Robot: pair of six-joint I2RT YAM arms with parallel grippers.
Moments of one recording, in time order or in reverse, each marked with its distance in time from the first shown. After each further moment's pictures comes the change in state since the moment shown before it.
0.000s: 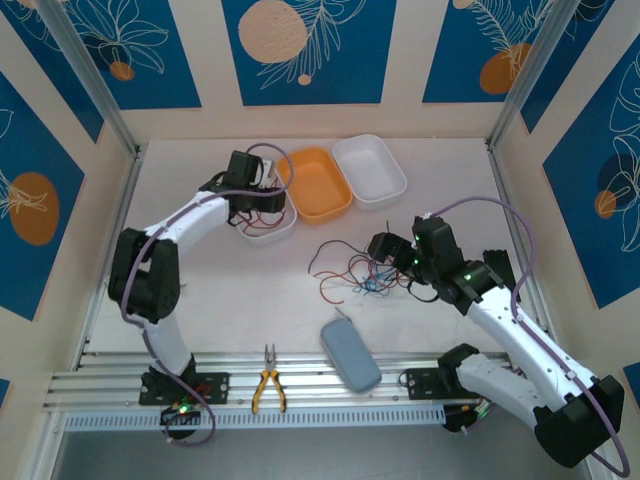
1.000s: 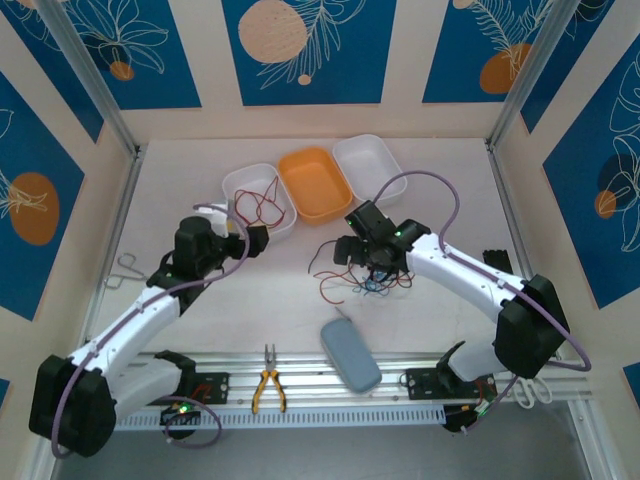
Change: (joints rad) left arm 0.000 -0.784 -0.785 0.428 0.057 -0.202; right arm 0.202 0.516 0.299 -0.158 0.138 -0.056
